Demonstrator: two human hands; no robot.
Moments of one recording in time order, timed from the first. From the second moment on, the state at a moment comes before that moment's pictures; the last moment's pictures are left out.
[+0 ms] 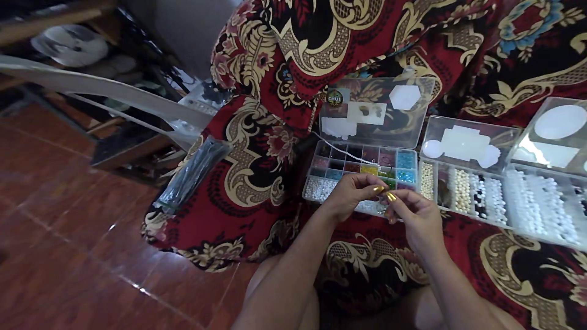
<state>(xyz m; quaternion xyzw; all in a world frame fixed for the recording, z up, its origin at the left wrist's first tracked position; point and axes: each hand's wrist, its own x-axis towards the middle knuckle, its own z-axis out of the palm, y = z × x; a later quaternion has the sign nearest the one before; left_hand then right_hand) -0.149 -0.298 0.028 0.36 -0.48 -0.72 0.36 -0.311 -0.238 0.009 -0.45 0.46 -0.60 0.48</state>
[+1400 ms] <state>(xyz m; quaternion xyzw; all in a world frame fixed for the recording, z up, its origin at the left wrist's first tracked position) -0.157 -0.294 0.027 0.35 -0.43 -0.74 0.39 -0.310 -0.238 0.009 -0.45 0.47 -0.62 0.43</state>
